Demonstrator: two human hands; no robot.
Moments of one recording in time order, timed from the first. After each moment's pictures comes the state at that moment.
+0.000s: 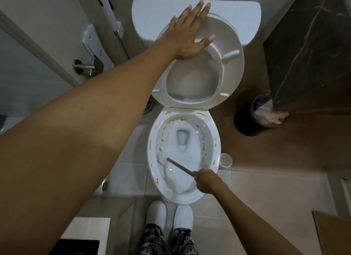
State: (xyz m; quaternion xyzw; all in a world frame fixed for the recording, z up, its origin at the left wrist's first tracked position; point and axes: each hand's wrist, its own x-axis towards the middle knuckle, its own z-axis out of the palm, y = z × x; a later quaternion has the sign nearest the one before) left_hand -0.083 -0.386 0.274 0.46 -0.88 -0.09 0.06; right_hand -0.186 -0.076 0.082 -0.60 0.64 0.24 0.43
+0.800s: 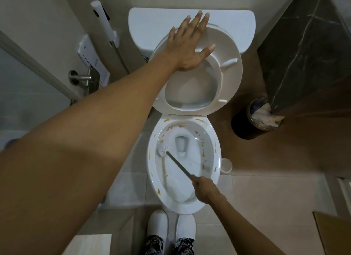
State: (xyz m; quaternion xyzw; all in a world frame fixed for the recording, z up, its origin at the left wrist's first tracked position) left_hand -0.084 -0.387 0.272 0.45 -0.88 -0.10 0.08; right_hand -0.170 -0.072 0.072 -0.51 0.71 0.12 0.47
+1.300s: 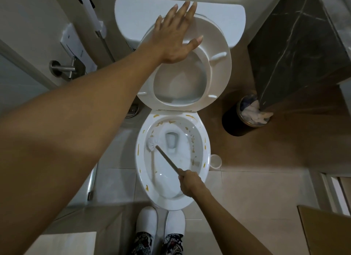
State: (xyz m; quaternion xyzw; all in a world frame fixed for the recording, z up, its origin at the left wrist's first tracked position) left_hand -0.087 -0.389 0.263 0.46 -0.88 -0.07 0.09; right_hand -0.164 -0.079 0.069 -0.54 0.70 0.14 0.45
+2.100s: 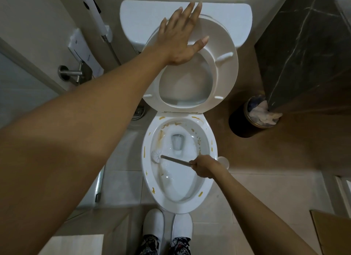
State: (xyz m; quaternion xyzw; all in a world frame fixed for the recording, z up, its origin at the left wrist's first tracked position) left_hand -0.086 -0.389 0.263 0.46 -0.88 -0.07 0.09; right_hand -0.198 -0.143 0.101 -0.60 0.64 0.24 0.42
